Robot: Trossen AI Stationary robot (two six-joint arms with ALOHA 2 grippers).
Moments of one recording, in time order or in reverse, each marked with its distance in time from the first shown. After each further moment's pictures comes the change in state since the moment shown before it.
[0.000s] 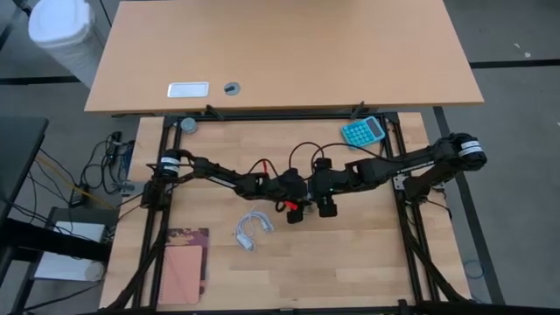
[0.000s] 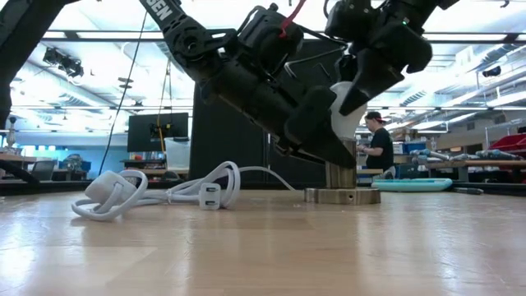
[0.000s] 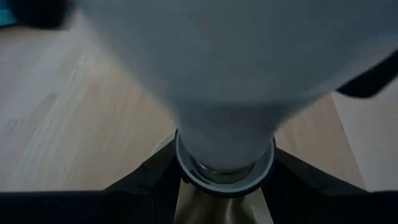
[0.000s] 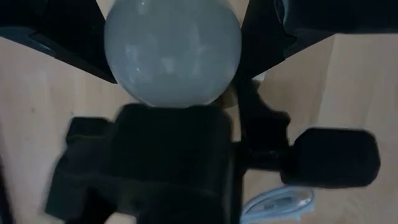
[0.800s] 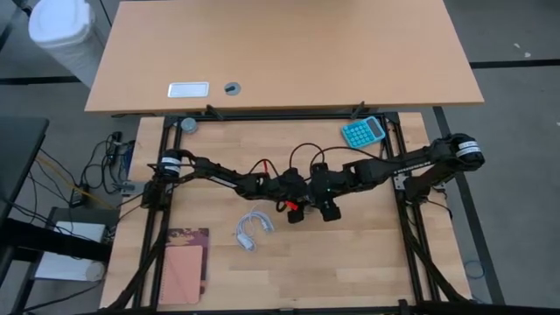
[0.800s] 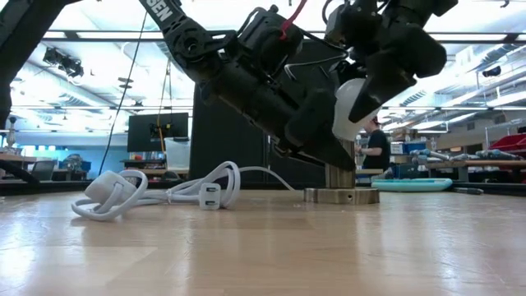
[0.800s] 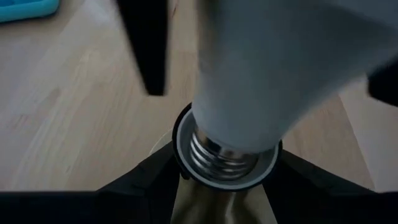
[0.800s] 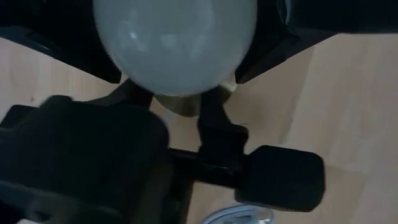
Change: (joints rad) left arm 0.000 0.000 -0.002 0.003 -0.016 0.000; right arm -0.025 0.029 0.000 -0.001 -0.117 -0.106
